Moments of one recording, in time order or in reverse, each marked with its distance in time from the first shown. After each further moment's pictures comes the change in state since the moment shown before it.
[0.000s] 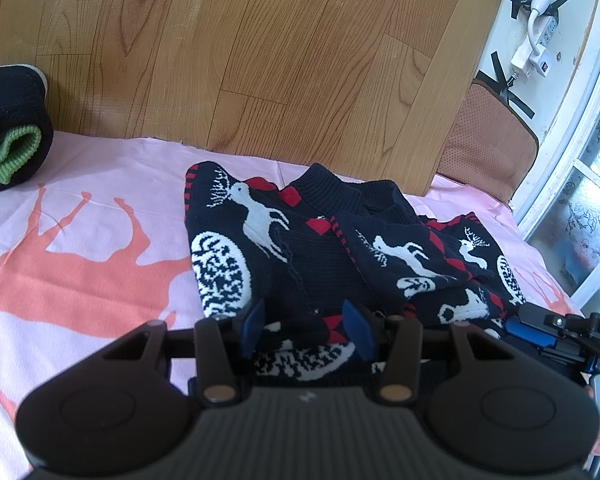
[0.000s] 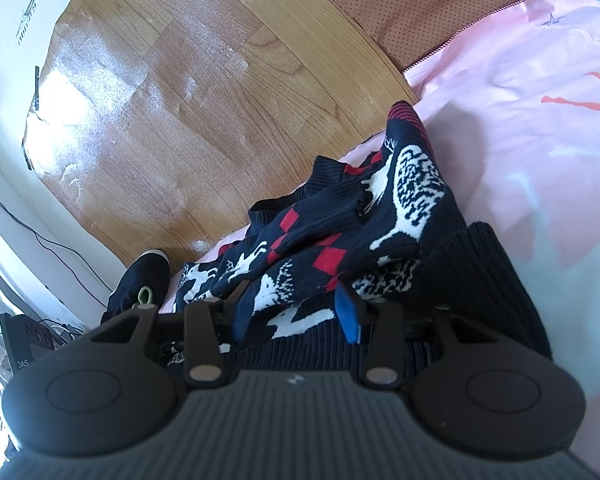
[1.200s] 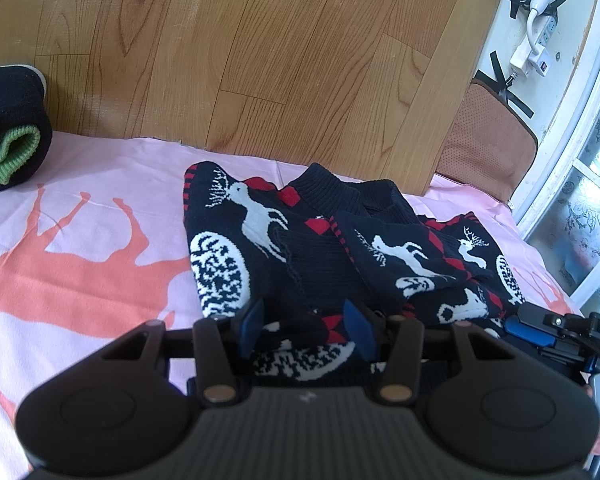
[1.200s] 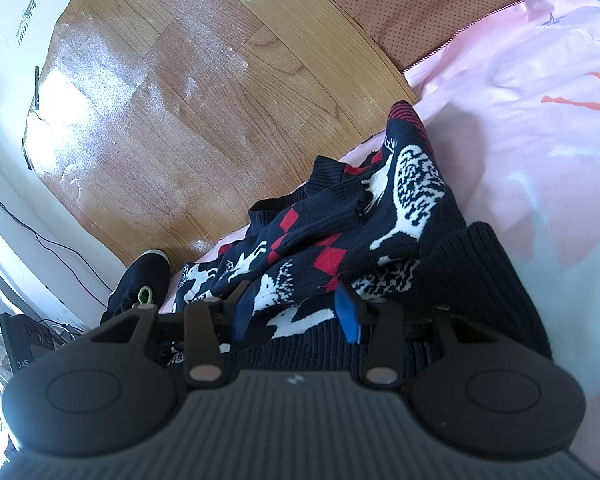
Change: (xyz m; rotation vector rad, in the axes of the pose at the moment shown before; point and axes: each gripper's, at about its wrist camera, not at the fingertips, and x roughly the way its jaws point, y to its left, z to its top) left arm 0.000 -0.001 0.000 0.000 0.000 0.001; right arm 0.000 0.000 0.000 0.000 0.001 -0.001
